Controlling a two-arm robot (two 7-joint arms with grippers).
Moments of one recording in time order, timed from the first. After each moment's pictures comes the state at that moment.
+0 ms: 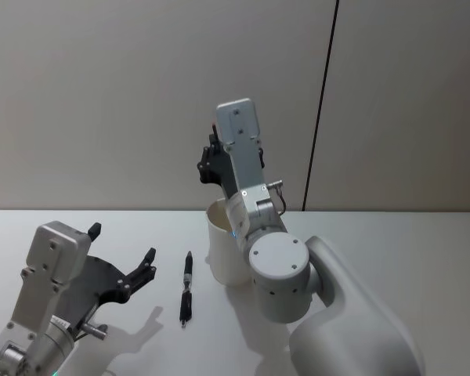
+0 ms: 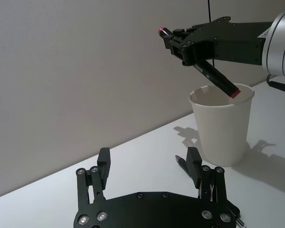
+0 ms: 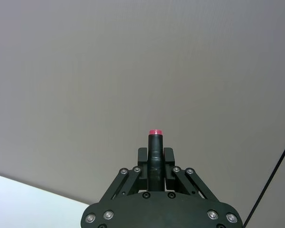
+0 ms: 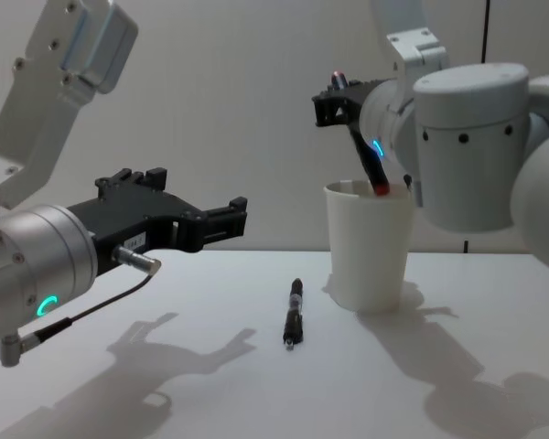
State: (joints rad) left arm -0.24 0.38 0.45 -1.63 -0.20 0.01 -0.01; right arm 0.63 -0.10 -0.36 -1.11 -0.12 0.10 -0.19
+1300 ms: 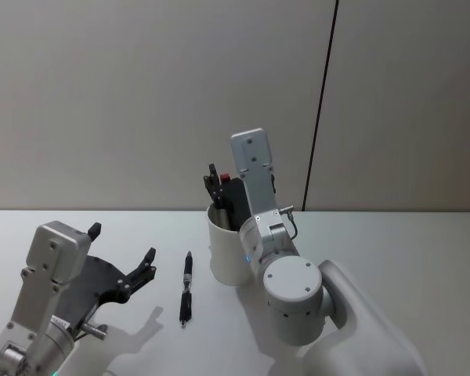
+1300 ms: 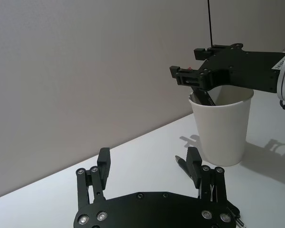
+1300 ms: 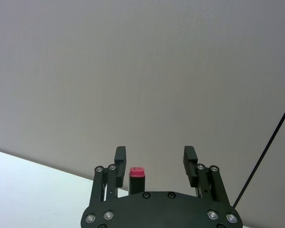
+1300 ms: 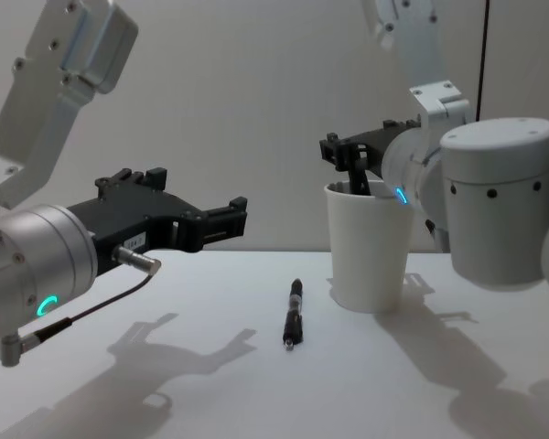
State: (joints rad) left arm -0.24 0.38 0.45 -1.63 -0.20 0.01 -0.01; right arm 0.58 -0.08 -0.34 -1.09 -0.12 0.08 -0.17
